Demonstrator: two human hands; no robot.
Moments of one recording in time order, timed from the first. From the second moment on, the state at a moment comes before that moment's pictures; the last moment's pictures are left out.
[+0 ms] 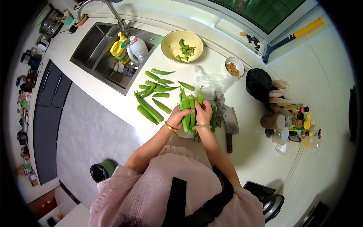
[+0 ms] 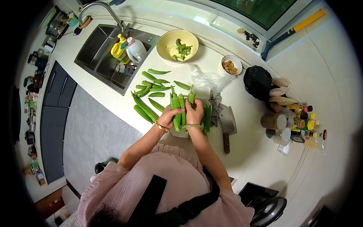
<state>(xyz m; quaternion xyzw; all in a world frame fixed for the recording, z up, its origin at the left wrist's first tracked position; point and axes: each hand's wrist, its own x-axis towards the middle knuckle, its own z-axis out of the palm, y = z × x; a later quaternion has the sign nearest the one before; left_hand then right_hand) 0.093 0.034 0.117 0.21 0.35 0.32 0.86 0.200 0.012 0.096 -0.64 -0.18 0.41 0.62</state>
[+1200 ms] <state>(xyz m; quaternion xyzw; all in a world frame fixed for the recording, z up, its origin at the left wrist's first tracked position) 0.017 0.096 0.099 0.07 0.11 0.33 0.94 0.332 -0.143 0.062 -0.91 -0.30 0.11 0.25</state>
